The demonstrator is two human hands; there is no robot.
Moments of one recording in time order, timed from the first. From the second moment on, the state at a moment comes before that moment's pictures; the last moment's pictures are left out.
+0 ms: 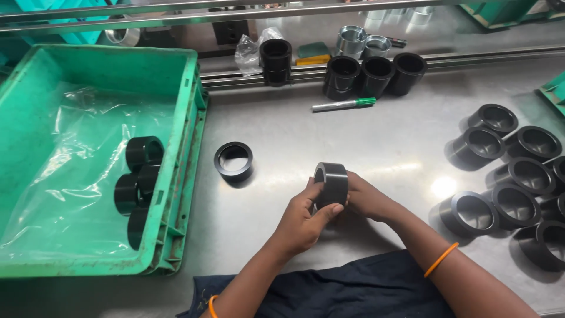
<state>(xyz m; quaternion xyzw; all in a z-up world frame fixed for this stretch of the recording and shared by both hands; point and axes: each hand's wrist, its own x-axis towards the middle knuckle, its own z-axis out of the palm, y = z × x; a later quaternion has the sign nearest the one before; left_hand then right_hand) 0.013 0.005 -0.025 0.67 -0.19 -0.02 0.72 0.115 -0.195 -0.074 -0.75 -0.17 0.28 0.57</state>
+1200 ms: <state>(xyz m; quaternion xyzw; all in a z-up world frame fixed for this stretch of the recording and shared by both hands) 0.002 0.001 -0.020 0.61 -0.17 -0.08 0.77 0.078 -0.175 -0.013 -0.77 -0.28 0.04 0.56</state>
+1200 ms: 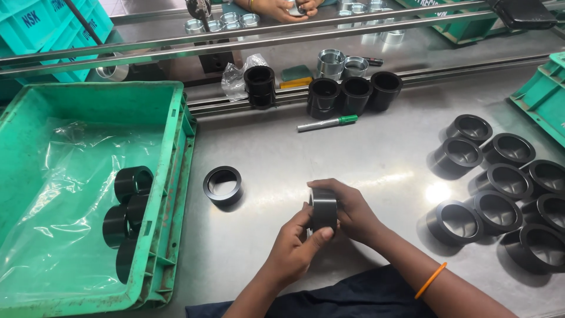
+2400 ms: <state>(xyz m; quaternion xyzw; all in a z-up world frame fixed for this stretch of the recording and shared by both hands) 0.007 0.009 -0.022 0.65 -0.21 -0.05 0.73 0.096 -0.186 -0.039 -0.81 -0.24 0.19 0.50</state>
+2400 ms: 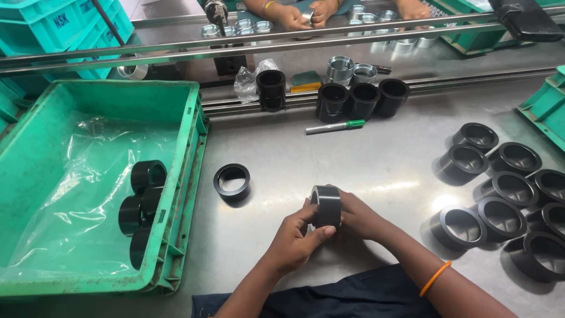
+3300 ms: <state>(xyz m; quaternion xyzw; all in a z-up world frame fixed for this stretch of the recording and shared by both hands) 0.031 0.032 -0.028 0.32 0.04 -0.13 0.94 0.074 -0.175 -0.031 -0.86 -0.39 -0.27 0.21</state>
